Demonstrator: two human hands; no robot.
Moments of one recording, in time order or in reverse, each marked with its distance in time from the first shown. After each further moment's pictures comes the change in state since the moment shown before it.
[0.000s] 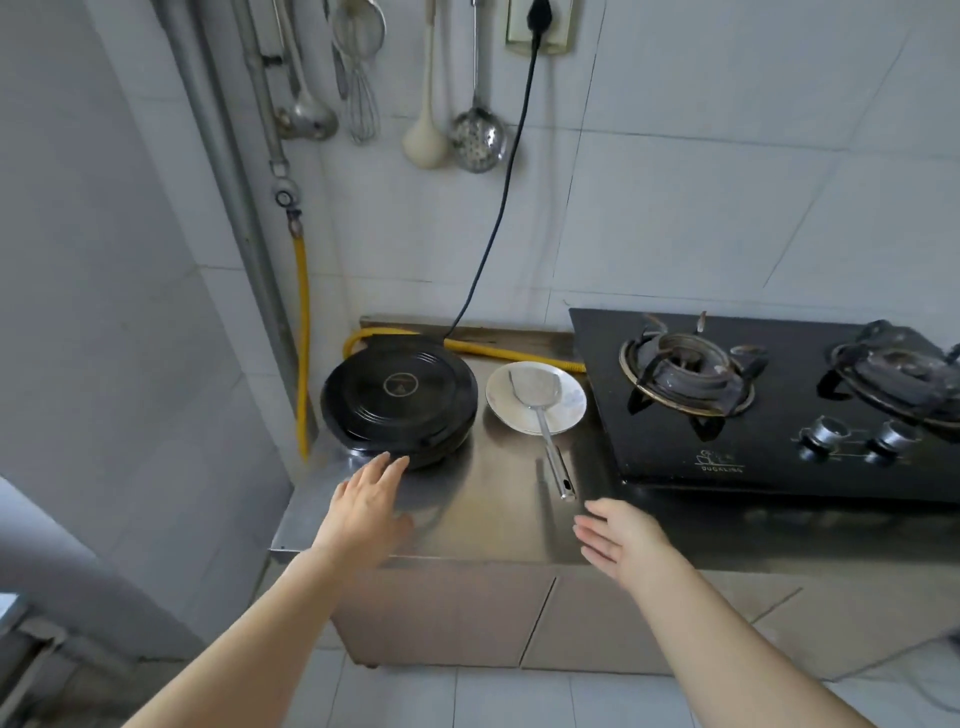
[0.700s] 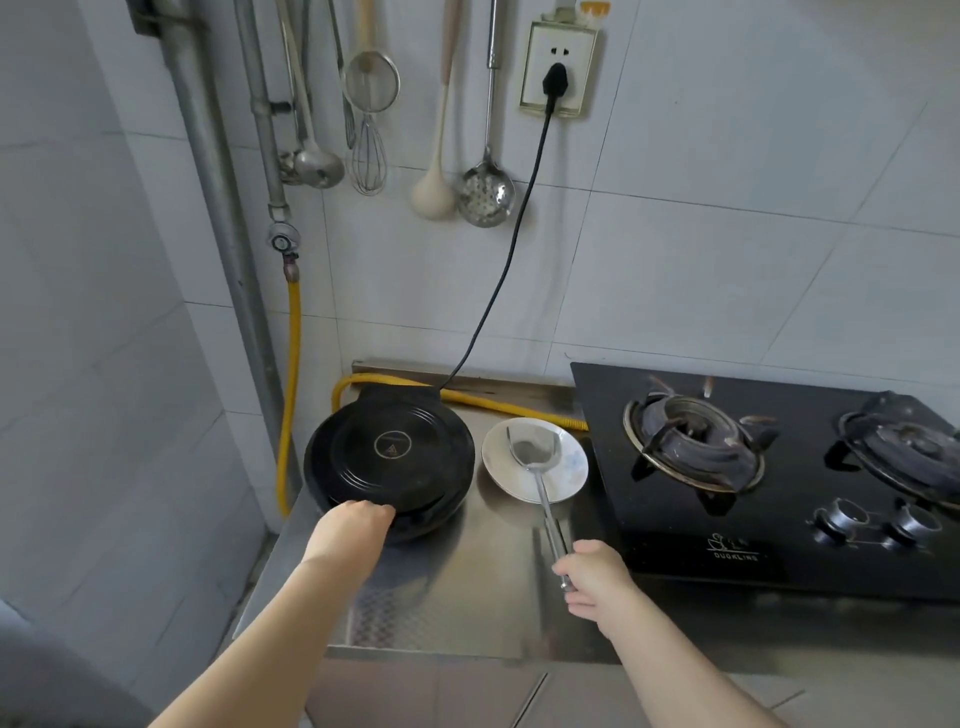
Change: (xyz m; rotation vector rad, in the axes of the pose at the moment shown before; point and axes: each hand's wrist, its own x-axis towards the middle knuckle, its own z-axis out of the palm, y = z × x) left_hand 0.072 -0.005 -0.033 0.396 -0.114 0.010; right_hand 0.013 -0.041 0.055 -0.427 0.027 -0.072
